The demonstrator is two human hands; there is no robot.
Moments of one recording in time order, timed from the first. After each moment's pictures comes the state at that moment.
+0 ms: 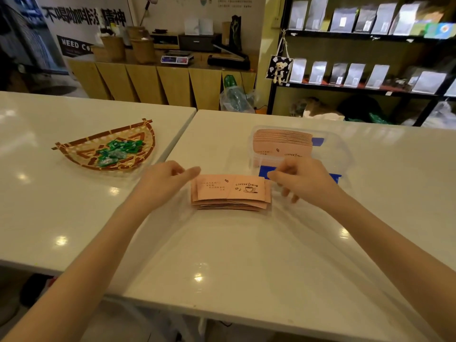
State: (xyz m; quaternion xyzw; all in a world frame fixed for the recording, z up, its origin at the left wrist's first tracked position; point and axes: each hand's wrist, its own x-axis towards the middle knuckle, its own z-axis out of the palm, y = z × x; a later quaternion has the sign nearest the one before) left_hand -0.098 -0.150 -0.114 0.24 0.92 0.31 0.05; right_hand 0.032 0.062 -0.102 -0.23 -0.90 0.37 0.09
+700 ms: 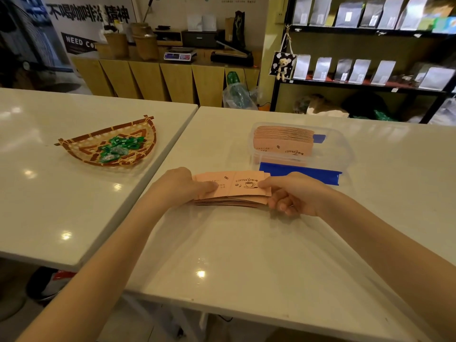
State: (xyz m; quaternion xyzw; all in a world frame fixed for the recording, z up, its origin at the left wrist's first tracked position) left_hand -0.085 -0.126 -0.112 0.19 0.95 0.18 0.18; right_hand 0.027 0.057 -0.110 -0.35 -0.71 0.60 -0.12
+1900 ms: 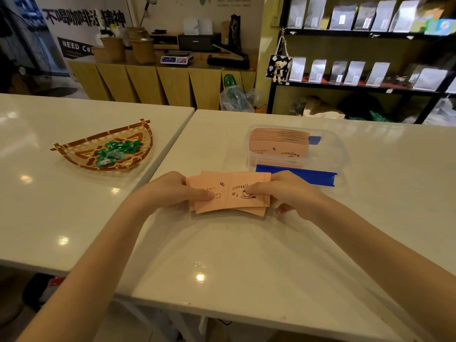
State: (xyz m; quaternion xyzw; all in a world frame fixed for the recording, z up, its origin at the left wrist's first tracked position) left_hand -0.093 -0.137 -0.109 0.21 0.88 0.31 0.30; right_hand 0.027 0.043 -0.108 -0.30 -0.81 0.50 -0.07
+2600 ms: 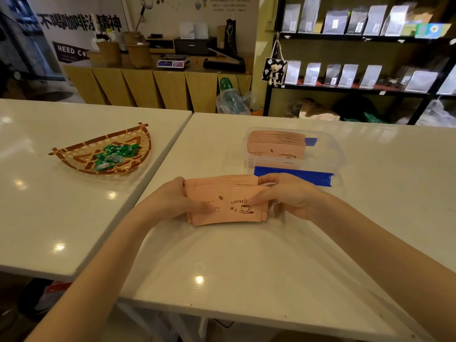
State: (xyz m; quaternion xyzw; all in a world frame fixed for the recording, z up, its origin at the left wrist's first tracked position) left_hand -0.081 -0.141 -0.117 0.21 0.87 0.36 0.27; right_hand 0.029 0.052 -0.114 -0.27 -0.74 0.61 -0.07
